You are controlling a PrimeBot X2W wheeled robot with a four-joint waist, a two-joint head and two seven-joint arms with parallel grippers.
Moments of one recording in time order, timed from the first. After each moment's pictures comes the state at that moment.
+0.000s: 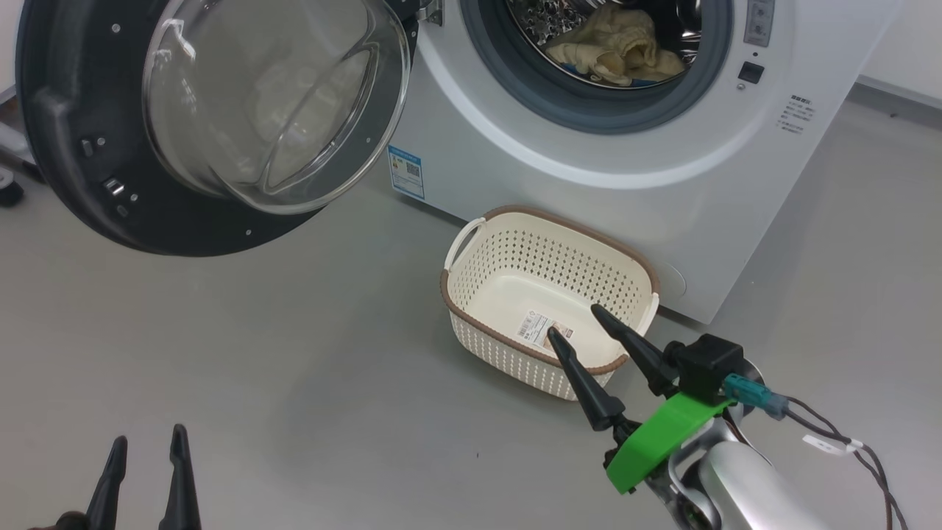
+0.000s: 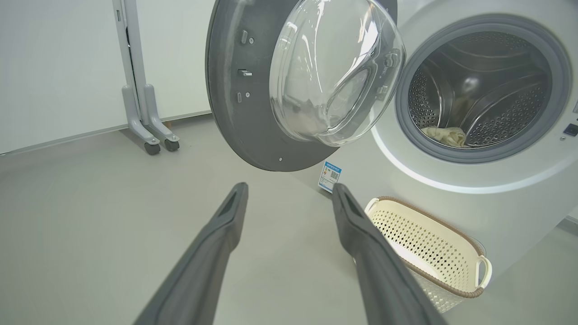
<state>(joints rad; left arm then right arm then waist) 0.14 0.14 0.06 0.13 -0.33 -0.11 -0.26 -0.22 -0.05 0.41 0.35 0.30 0.13 -0.25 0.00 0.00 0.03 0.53</state>
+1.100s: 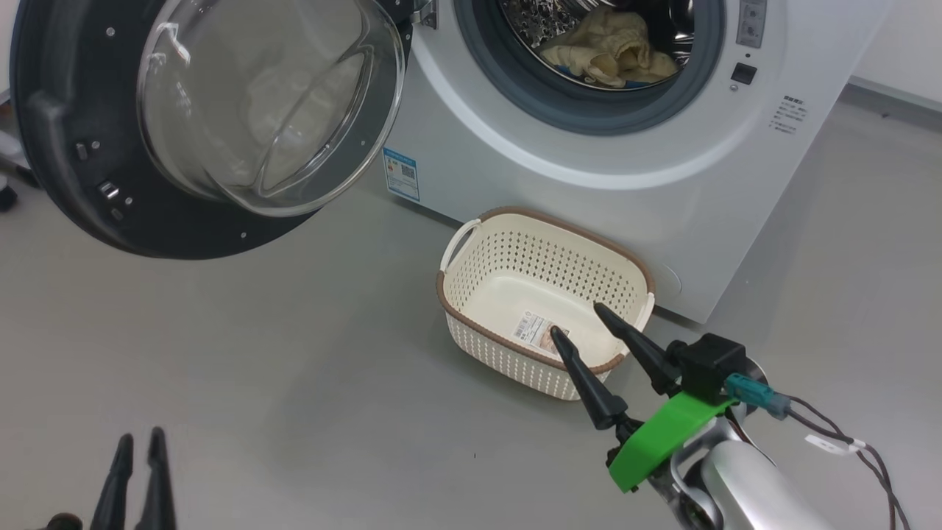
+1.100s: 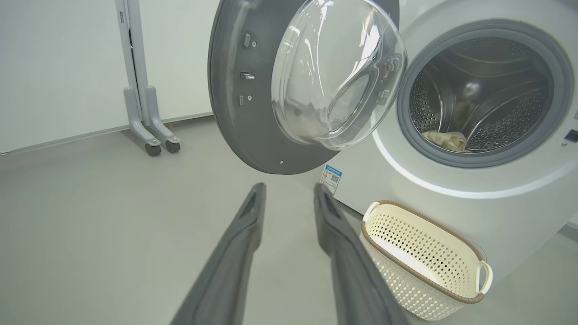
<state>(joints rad) 0.14 0.13 0.08 0.13 -0.32 -0.11 -0.26 -0.22 -0.05 0.41 0.35 0.29 0.13 -0.25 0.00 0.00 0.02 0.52</state>
